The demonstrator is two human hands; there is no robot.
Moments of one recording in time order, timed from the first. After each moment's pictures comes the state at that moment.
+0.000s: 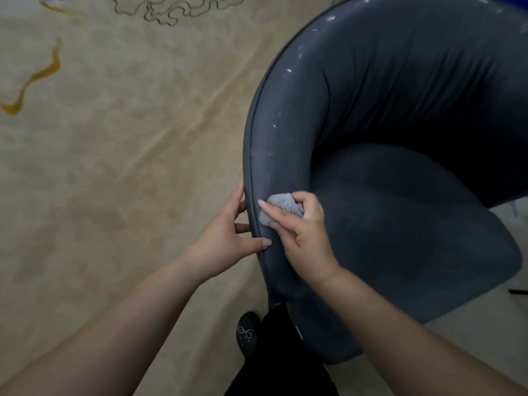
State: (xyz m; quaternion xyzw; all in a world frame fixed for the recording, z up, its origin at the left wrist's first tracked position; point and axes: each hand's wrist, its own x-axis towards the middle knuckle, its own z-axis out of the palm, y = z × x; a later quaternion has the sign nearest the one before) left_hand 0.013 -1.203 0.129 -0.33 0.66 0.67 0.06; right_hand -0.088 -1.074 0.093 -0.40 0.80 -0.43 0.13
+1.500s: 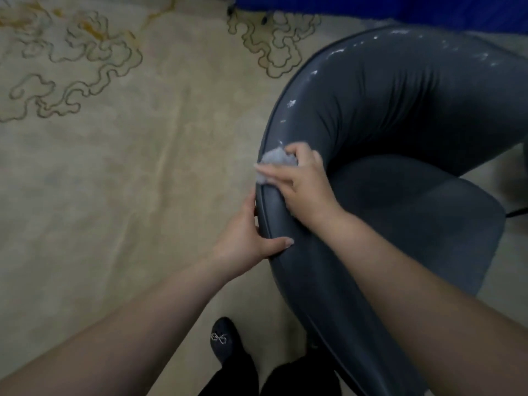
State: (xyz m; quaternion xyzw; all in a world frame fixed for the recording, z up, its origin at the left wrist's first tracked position) left_hand -0.159 -1.375 0.119 -0.16 0.77 0.60 0.15; right_hand -0.265 -1.260 0.123 -0.26 0.90 -0.35 0.01
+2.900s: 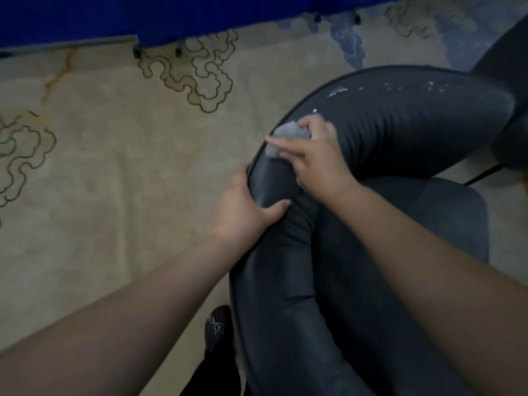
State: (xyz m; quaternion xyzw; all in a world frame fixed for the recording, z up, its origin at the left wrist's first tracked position) left_hand -0.453 -1.378 0.120 -0.04 0.89 0.45 0.07; right_hand -0.511 -1.220 0.135 -0.10 0.94 -0.31 -0.07
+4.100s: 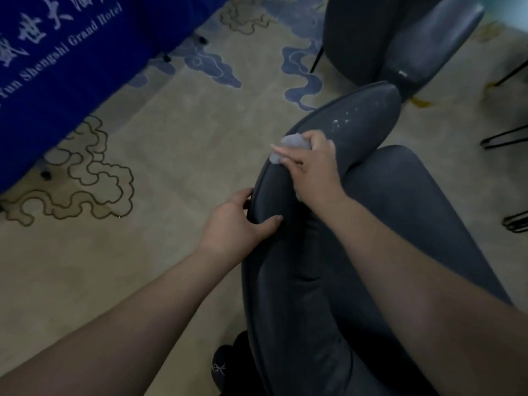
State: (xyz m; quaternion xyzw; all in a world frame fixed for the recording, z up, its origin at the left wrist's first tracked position) left_hand -0.687 -1.295 0.137 0.28 0.86 0.32 0.27; right_hand -0.635 -1.125 0.127 0.28 0.91 -0.26 -0.19
